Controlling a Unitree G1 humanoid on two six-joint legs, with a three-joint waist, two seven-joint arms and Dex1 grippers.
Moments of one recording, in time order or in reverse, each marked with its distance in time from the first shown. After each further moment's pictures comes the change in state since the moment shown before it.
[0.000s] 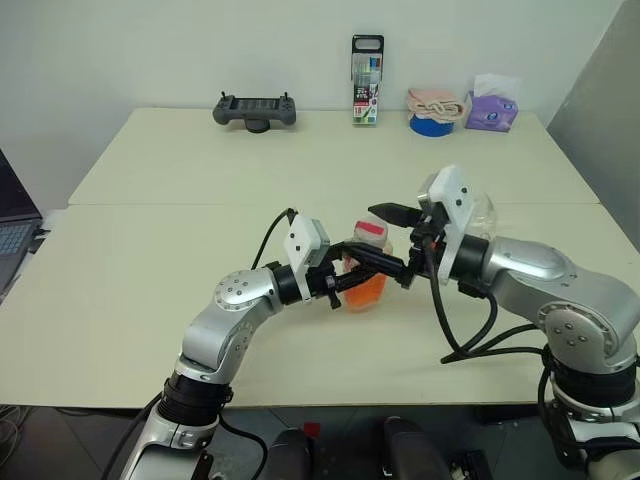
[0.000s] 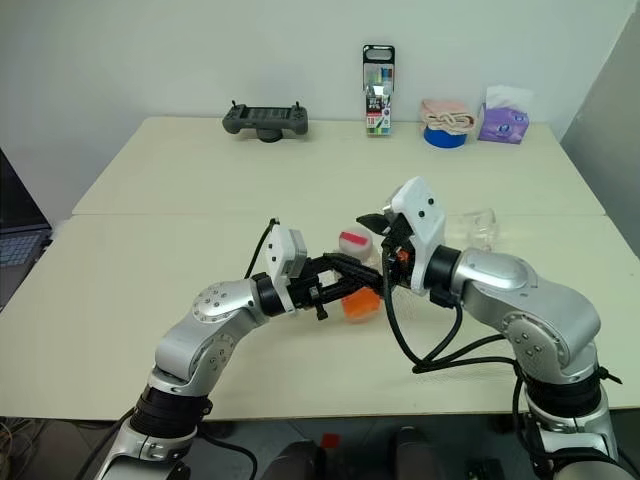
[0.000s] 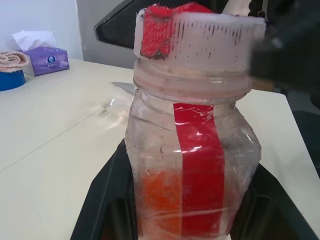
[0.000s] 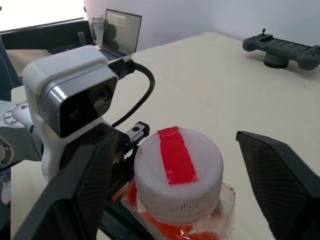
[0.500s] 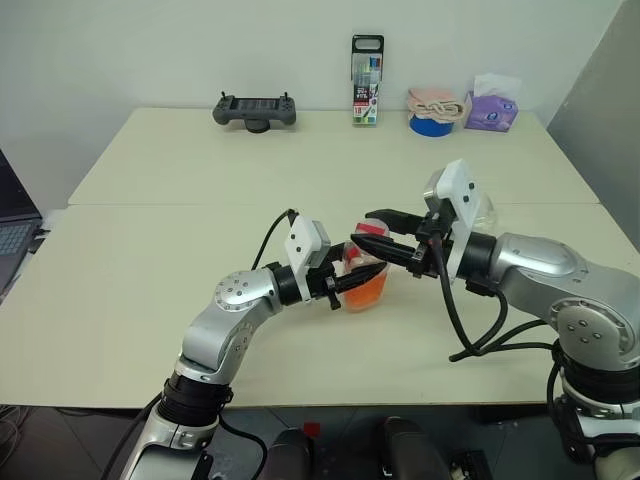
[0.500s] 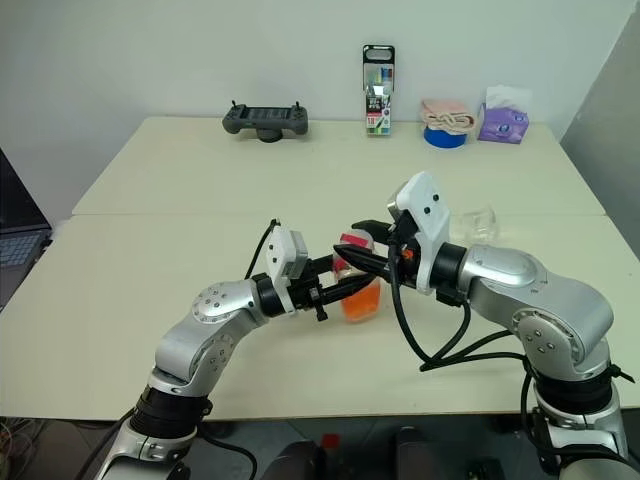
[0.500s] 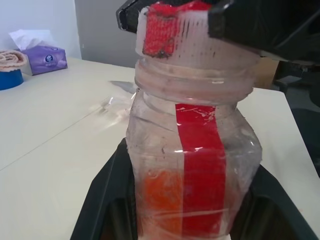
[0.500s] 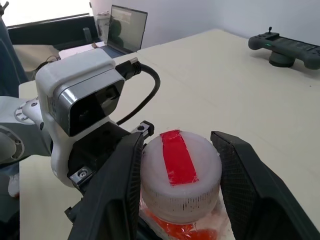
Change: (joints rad) left arm 0.003 0.000 0.000 -0.003 0.009 -0.006 -0.001; right arm -0.028 -0.052 0.006 0.022 0.034 -0.006 0.034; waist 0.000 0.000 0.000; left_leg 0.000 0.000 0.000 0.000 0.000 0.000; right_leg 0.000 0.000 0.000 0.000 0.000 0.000
